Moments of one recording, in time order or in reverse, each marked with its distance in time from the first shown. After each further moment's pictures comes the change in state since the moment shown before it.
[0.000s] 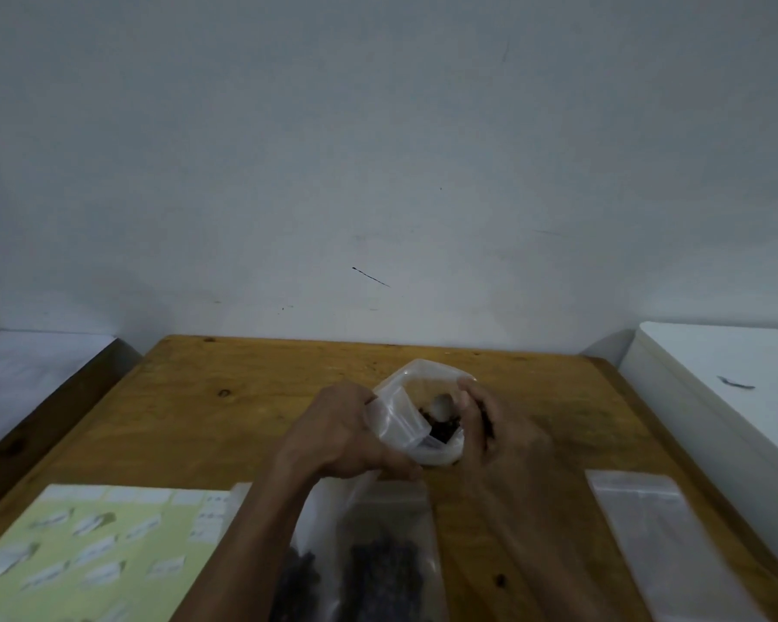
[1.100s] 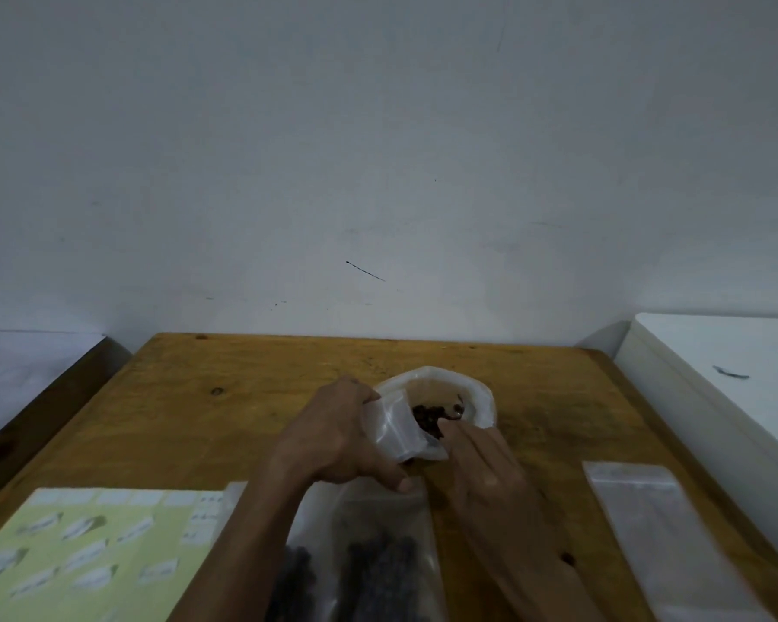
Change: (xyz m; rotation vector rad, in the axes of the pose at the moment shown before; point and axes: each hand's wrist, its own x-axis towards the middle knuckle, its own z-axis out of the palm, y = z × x) left_hand 0.000 -0.004 0.003 0.122 0.015 0.054; right_hand -0.042 0.031 0.006 -0.339 -0.268 -0.235
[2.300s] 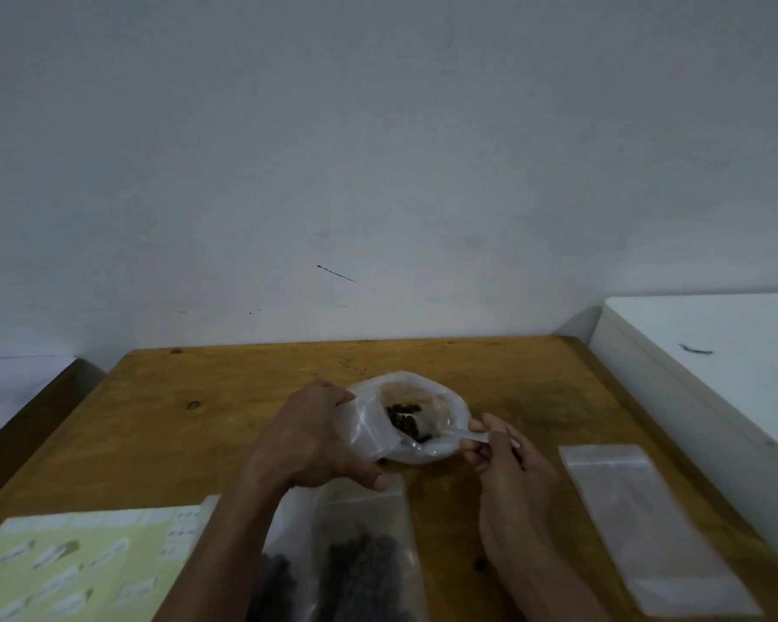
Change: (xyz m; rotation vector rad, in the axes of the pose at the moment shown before) left_hand 0.005 -0.001 0.006 -0.028 0.037 -0.024; right_hand 0.014 0.006 -0.008 1.190 0.483 1.269
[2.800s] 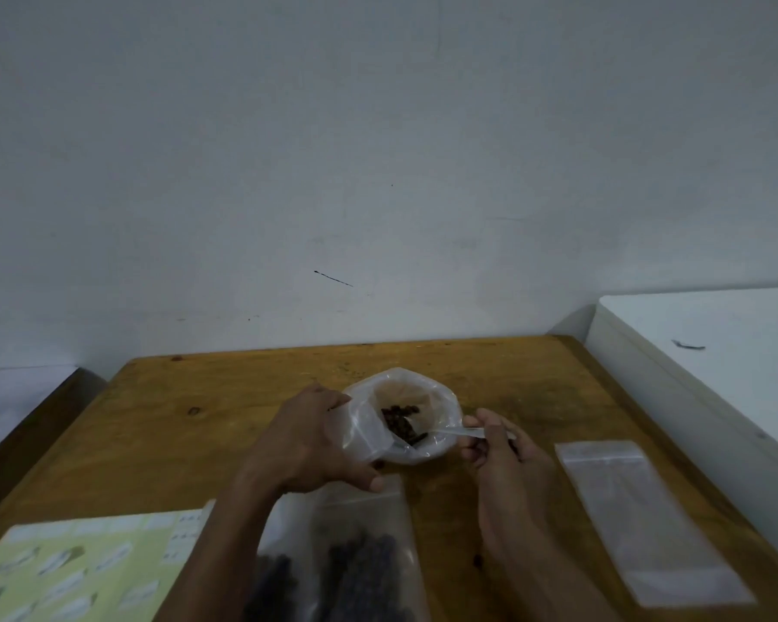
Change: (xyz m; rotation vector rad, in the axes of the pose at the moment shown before) left_hand -0.006 -0.004 -0.002 0.045 0.002 0.031; right_hand -0.009 -0.015 -0.001 0.032 -0.068 0.018
